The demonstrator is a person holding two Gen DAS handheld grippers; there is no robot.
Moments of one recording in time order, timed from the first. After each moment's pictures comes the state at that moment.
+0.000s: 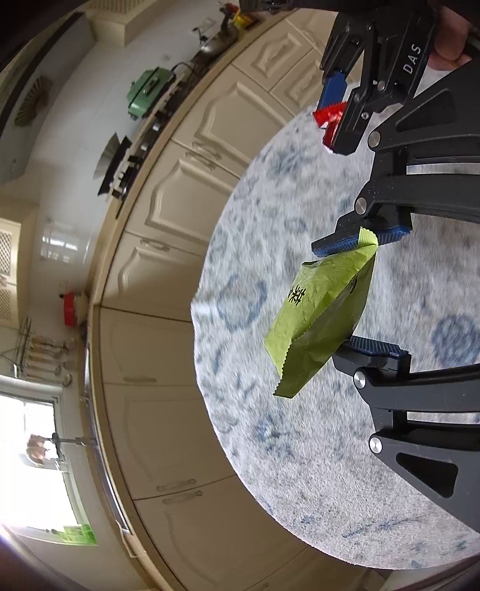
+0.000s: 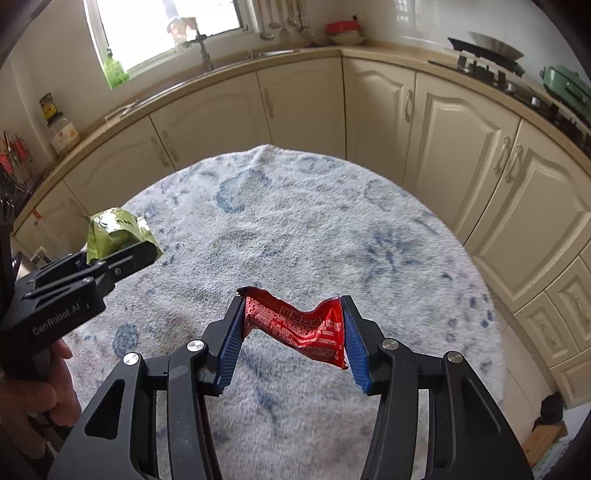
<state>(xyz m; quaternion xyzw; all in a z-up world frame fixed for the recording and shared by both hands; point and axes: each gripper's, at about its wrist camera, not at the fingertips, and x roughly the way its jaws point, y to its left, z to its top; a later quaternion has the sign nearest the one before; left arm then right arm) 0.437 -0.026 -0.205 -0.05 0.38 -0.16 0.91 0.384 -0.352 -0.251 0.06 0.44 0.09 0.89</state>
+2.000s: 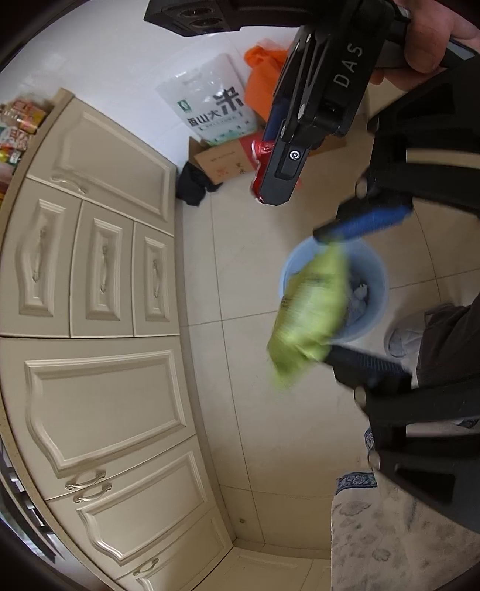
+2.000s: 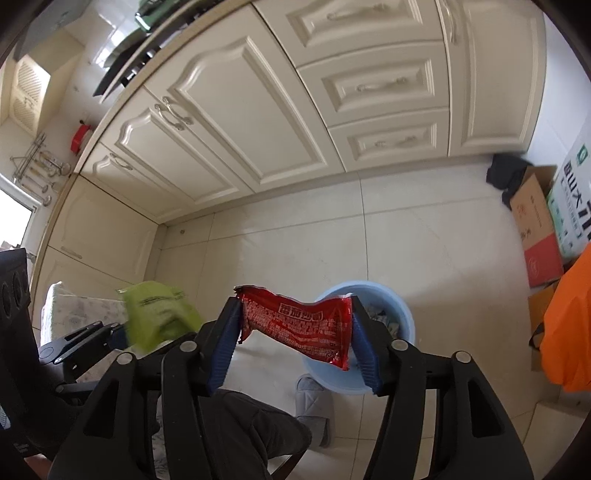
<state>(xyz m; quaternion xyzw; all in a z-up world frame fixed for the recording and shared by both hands) 0.399 -0.655 -0.303 0.25 0.50 -0.45 0.70 0.136 -0.793 -0.396 0.40 0.42 -0.23 0.79</state>
